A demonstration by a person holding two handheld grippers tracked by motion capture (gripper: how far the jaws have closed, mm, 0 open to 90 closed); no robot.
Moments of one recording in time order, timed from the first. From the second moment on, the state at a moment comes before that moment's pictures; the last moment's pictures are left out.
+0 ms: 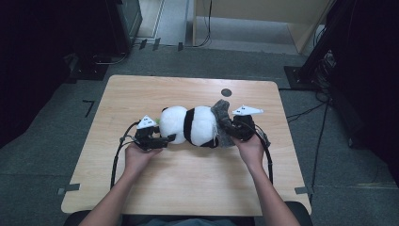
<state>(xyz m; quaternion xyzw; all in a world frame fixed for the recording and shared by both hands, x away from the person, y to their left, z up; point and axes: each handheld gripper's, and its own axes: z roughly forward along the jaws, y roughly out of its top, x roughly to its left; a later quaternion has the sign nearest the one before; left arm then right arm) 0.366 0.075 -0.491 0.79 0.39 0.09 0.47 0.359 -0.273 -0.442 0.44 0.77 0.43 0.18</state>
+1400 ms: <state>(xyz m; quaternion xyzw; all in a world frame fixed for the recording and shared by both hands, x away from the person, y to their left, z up) 0.365 0.077 -0.491 0.78 0.39 0.09 0.47 0.372 -0.304 -0.433 0.52 0.72 0.43 0.16</state>
